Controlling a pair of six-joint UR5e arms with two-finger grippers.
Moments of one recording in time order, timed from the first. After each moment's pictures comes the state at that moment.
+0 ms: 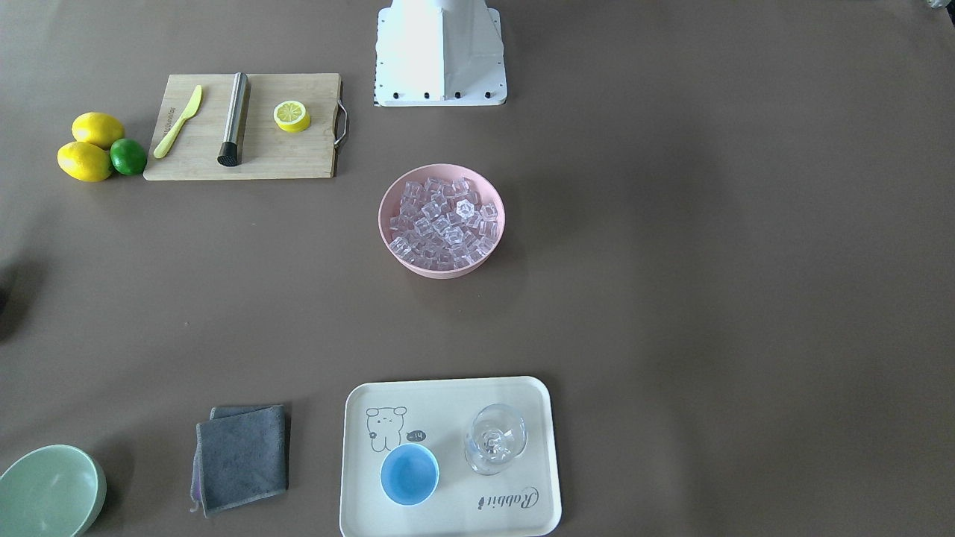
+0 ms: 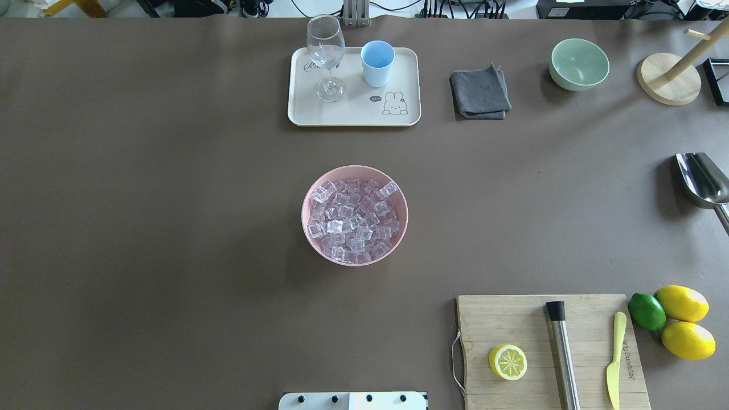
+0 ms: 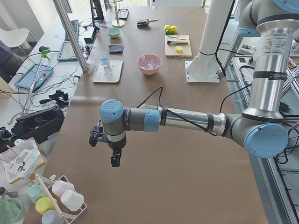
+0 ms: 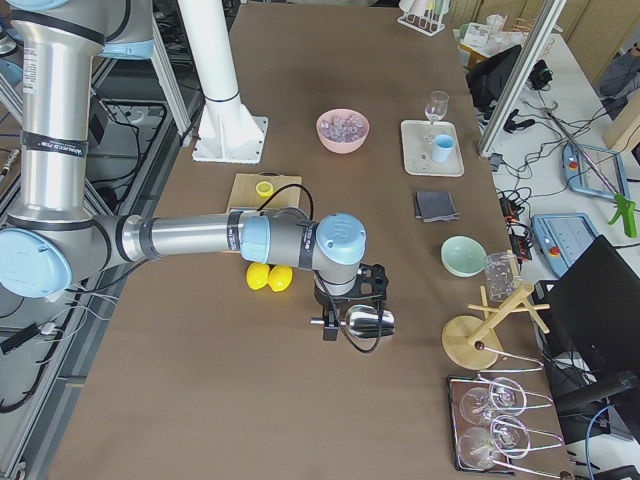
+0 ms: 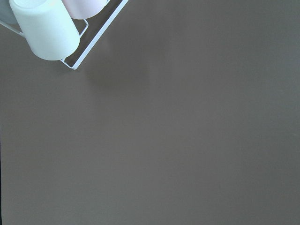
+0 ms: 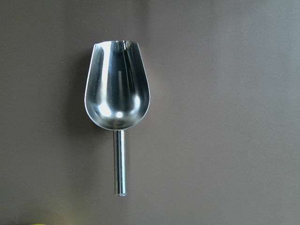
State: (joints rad) left arm -1.60 -1.64 -1.62 -1.50 -2.24 0.03; right arm 1.60 -1.71 1.83 -1.77 2.34 -0.10
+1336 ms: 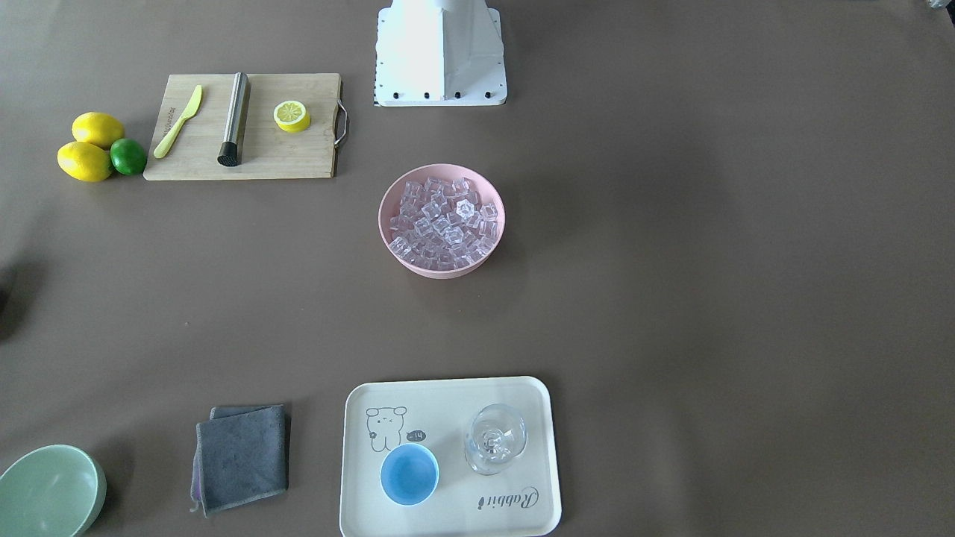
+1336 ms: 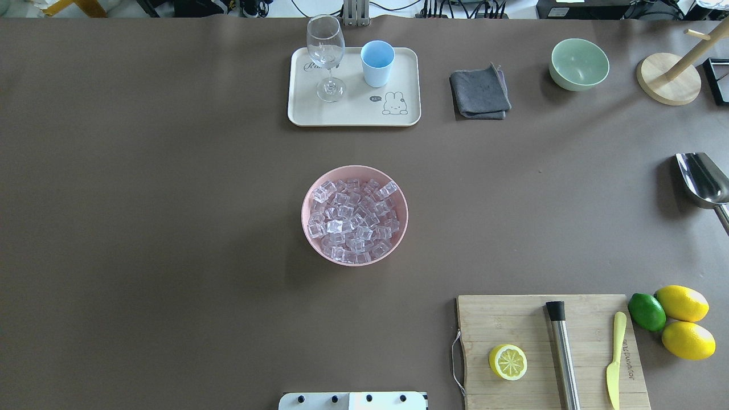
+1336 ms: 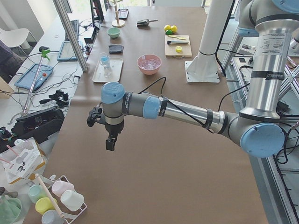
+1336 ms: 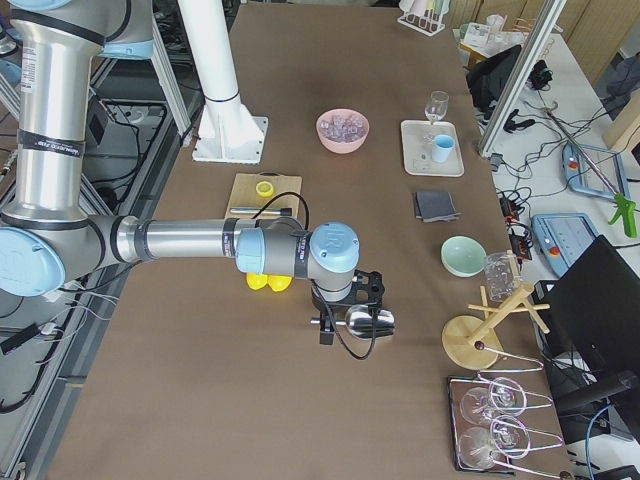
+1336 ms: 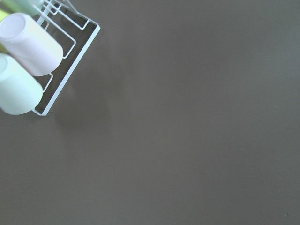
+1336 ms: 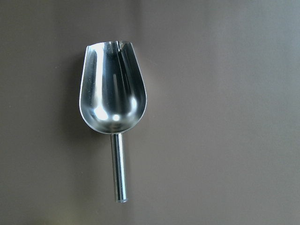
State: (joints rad) left arm -1.57 -1.66 -1.73 -1.51 -2.26 0.04; right arm 1.59 -1.74 1.80 -1.64 2.35 0.01
